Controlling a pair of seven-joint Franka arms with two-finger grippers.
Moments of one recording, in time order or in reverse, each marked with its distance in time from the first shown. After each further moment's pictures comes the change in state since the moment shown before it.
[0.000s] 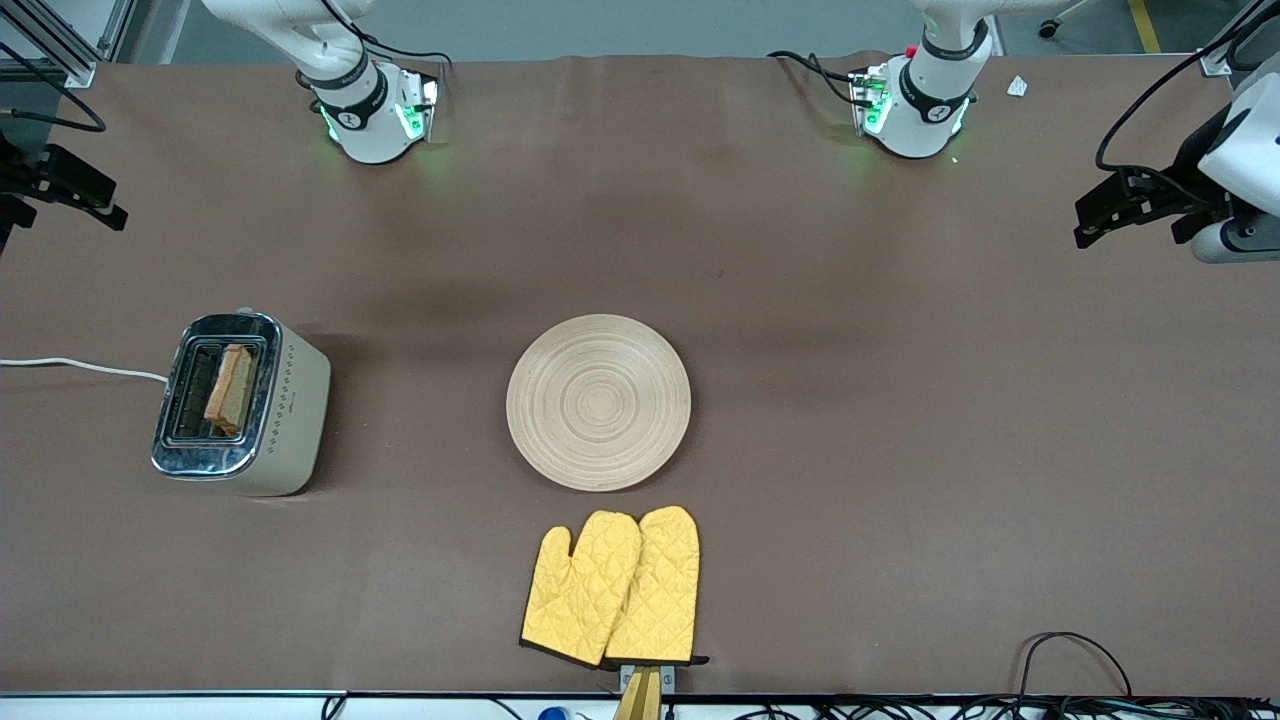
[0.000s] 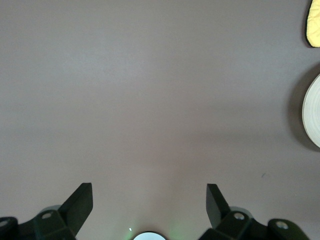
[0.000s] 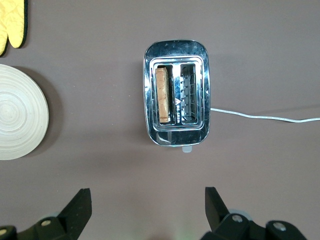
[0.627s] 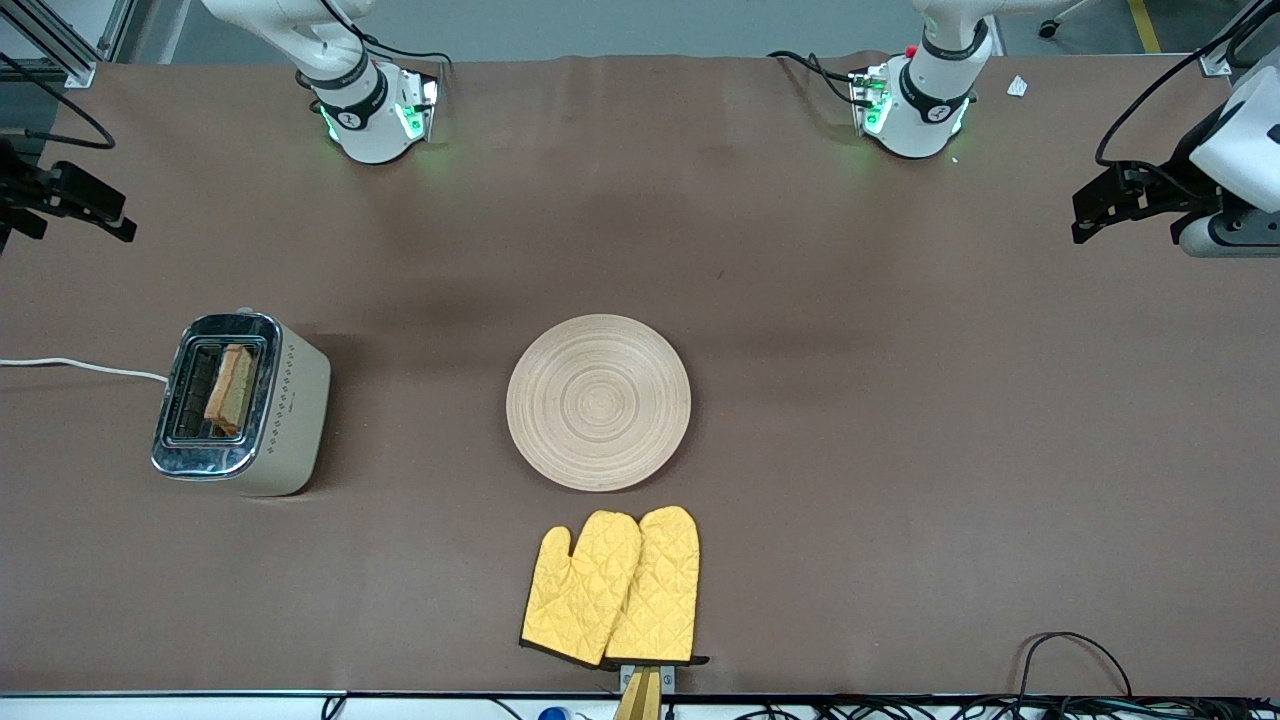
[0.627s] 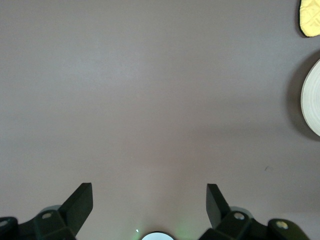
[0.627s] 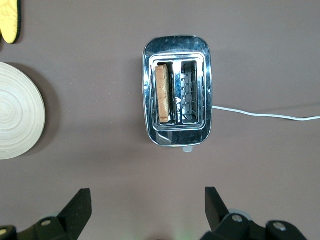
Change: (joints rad) left arm -0.004 0.000 -0.002 0.007 0.000 -0.001 0.061; right arm 0.000 0.041 0.000 -0.003 0.002 0.006 0.000
